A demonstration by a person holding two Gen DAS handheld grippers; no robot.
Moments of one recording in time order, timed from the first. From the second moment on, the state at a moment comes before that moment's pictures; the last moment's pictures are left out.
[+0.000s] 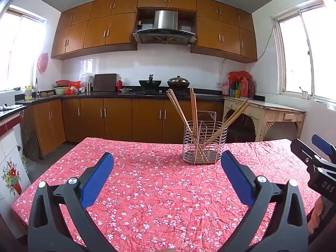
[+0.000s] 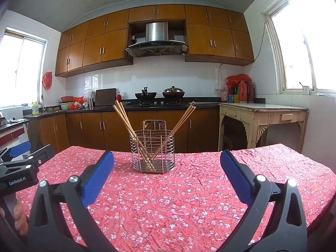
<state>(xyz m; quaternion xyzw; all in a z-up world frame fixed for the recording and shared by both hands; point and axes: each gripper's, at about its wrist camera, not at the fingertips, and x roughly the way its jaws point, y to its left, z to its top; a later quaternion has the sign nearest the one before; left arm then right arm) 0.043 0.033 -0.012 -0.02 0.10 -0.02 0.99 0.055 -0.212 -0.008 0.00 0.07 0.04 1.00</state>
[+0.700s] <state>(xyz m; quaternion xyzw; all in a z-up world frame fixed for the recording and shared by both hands) 0.043 0.031 -0.013 -0.02 0.11 -0.02 0.99 0.056 -0.209 -0.008 0.00 0.07 0.04 1.00</state>
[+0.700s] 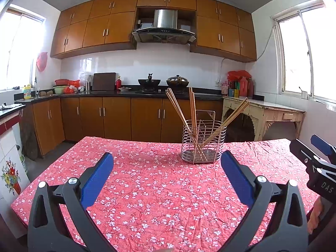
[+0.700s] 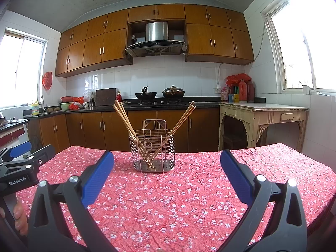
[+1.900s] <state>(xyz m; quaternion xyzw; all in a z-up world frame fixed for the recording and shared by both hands) 0.040 0.027 -0.011 -0.02 0.10 -0.01 0.99 0.056 -0.210 -0.009 0.00 0.07 0.04 1.00</state>
